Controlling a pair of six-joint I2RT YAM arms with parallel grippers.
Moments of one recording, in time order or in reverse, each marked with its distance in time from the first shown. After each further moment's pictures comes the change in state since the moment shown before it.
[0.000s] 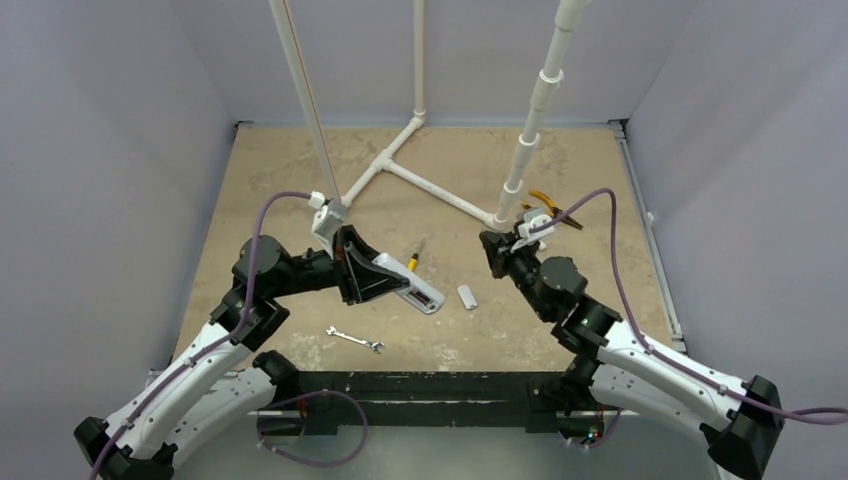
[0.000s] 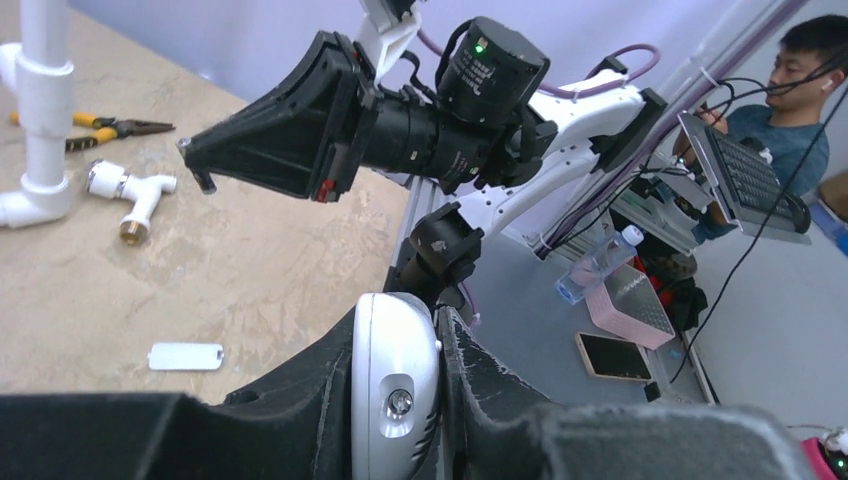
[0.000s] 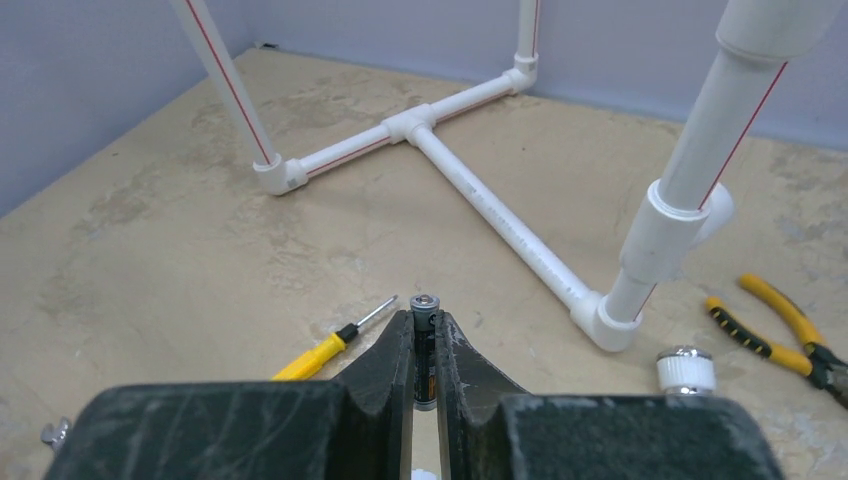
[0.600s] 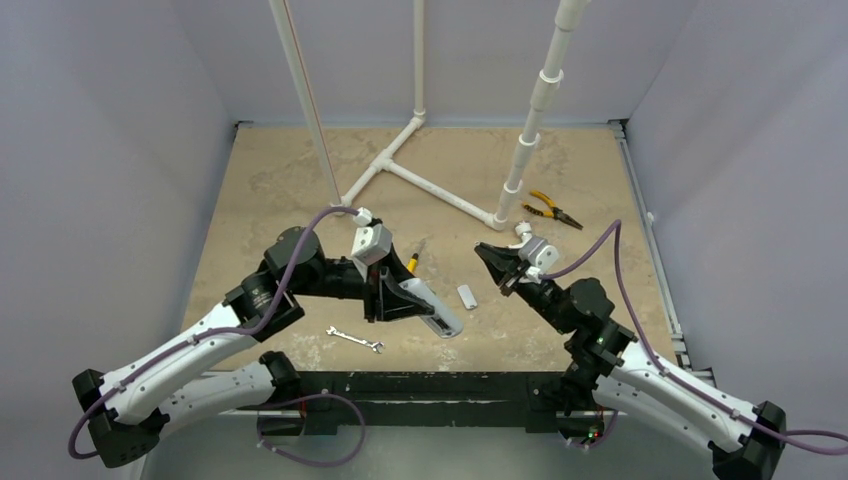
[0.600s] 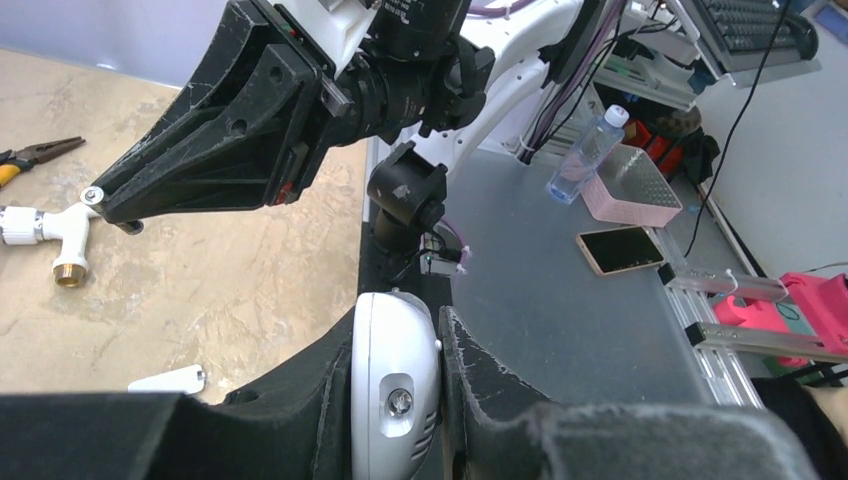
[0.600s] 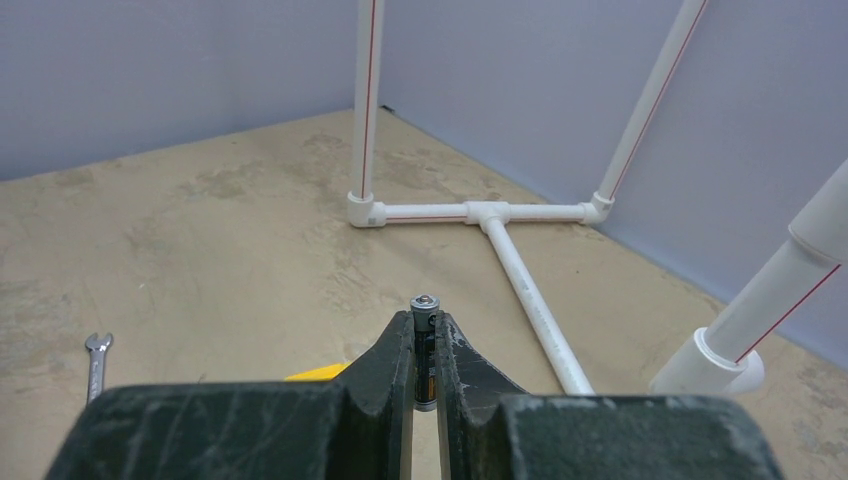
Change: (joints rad) left arm -0.267 0.146 0.167 -0.139 -0.015 0.301; right arm 0.000 -0.254 -0.153 0.130 -0.337 -0.312
